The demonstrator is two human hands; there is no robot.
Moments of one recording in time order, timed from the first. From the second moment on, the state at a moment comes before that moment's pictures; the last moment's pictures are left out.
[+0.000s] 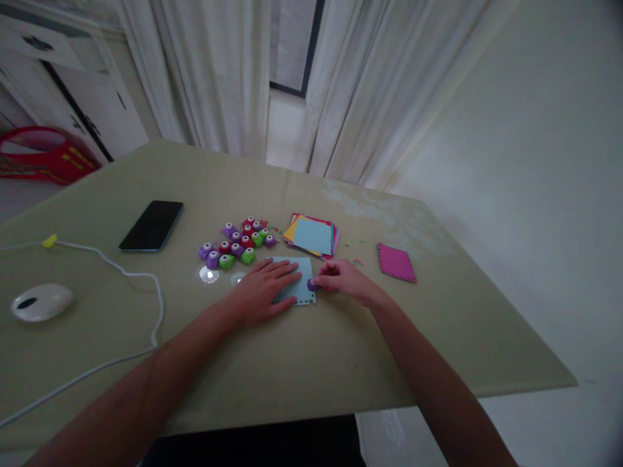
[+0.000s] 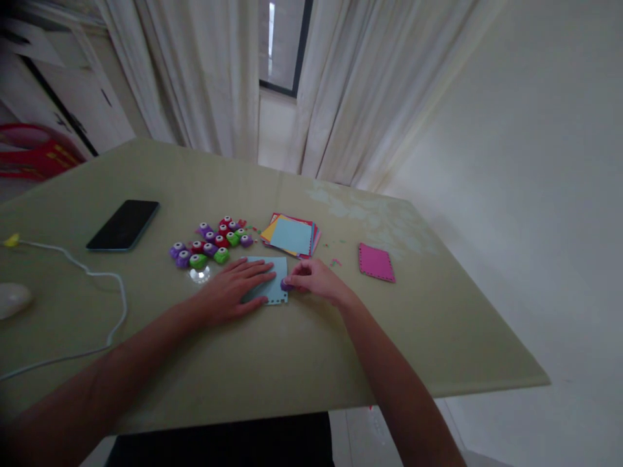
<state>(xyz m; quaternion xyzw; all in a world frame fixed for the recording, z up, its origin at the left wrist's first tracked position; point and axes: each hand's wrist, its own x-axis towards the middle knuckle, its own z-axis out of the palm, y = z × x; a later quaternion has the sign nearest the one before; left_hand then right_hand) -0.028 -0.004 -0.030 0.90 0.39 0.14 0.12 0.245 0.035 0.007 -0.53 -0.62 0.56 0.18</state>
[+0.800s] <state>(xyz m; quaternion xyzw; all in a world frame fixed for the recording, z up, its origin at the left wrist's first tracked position) -0.027 -0.003 -0.041 0.90 0.39 0.18 0.13 0.233 0.052 0.029 -0.55 -0.67 0.49 0.00</state>
